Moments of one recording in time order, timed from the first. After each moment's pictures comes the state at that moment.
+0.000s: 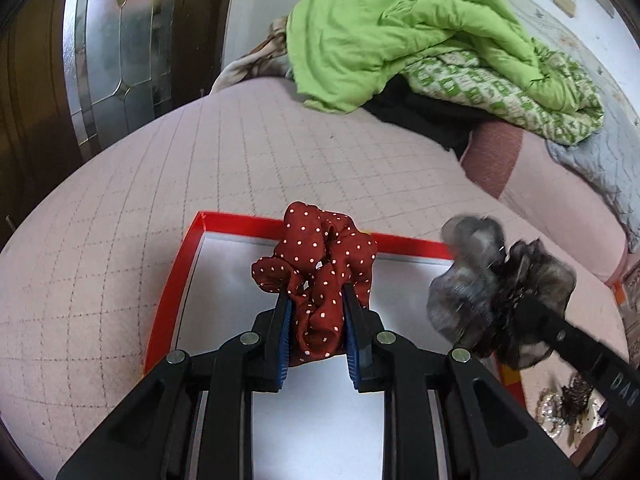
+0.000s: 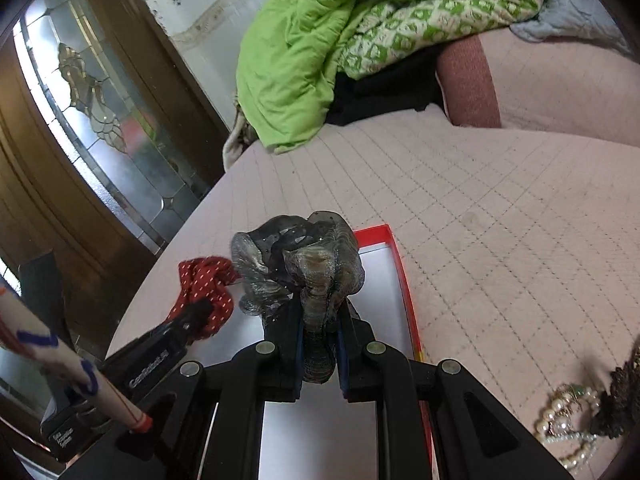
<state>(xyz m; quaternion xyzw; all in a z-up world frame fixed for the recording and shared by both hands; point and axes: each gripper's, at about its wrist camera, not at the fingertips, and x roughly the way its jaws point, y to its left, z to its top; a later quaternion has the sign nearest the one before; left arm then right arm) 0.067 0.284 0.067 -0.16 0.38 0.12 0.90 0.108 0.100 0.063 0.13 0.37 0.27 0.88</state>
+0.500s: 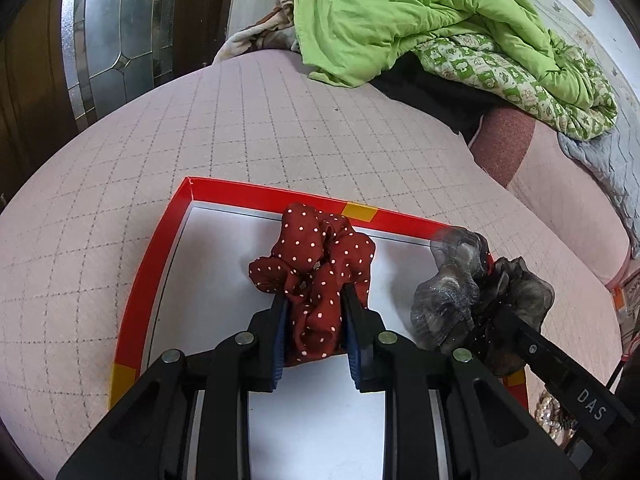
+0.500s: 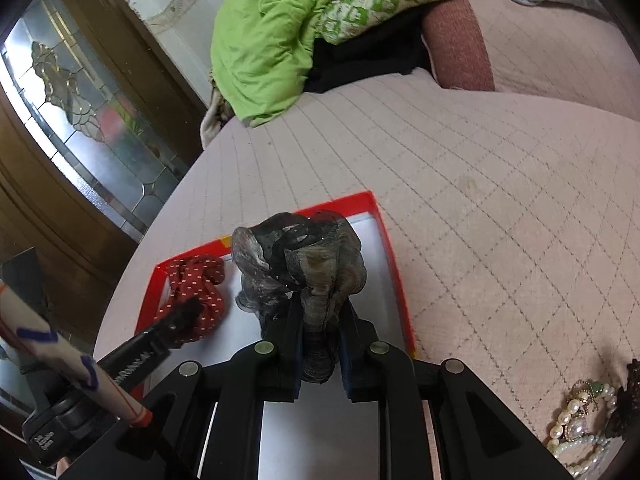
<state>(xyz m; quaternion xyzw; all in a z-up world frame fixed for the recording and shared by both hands) 0.082 0.283 0.052 -0.19 0.41 0.12 0.89 0.128 0.100 0.034 0.13 0.42 0.25 0.86</state>
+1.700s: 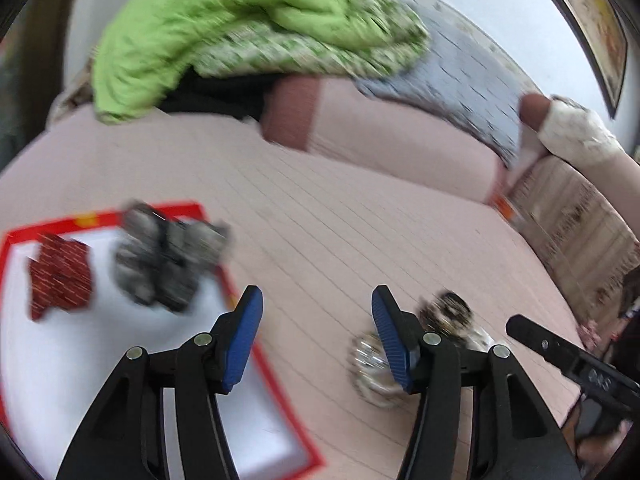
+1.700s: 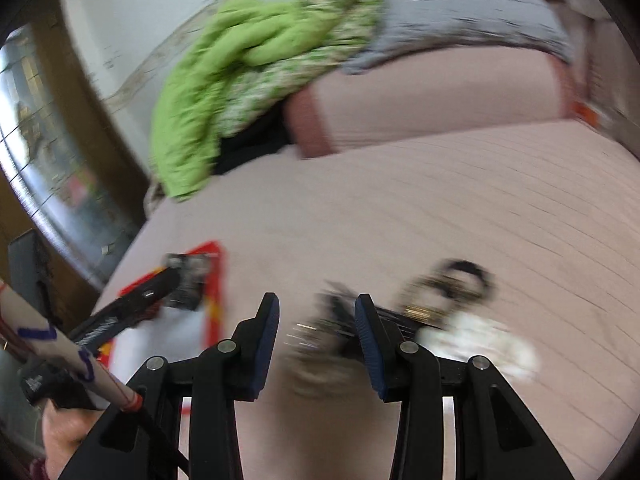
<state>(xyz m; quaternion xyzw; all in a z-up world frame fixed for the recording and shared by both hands) 0.054 0.099 0.098 -0.12 0.37 -0.14 0.91 0.005 -0.136 0.068 0.17 0.35 0.10 0.92</state>
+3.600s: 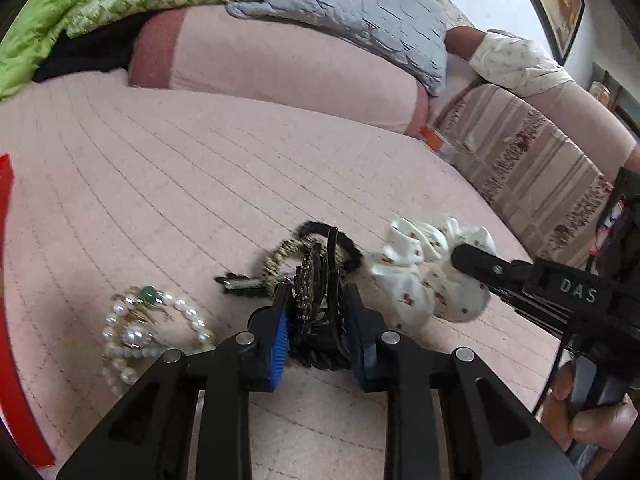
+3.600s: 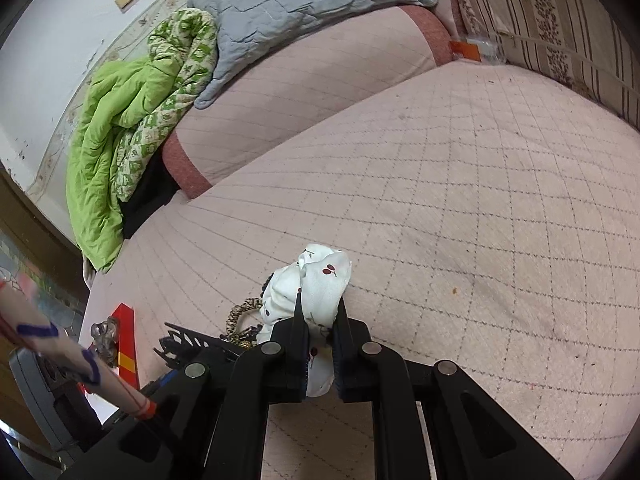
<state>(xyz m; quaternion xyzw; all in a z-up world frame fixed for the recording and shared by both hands) 0.056 -0.054 0.044 -0.10 0.41 -0.27 0.87 0.008 -0.238 0.035 0.27 0.35 -0.01 0.90</state>
